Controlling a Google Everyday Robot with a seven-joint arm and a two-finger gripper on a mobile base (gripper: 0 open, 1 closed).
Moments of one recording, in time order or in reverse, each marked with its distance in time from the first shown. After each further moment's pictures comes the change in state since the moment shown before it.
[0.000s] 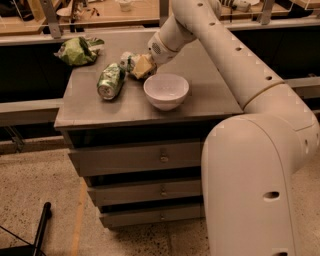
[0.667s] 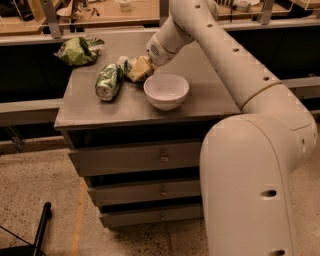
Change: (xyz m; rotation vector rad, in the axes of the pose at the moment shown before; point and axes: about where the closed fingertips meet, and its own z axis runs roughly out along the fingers) arm -0.001 -0.002 0.009 0.009 -0.009 -0.001
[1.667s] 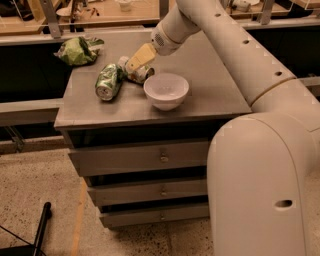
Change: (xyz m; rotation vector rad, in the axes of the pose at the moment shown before) arm 0.012 0.009 -0.038 -0.085 0.042 -0.019
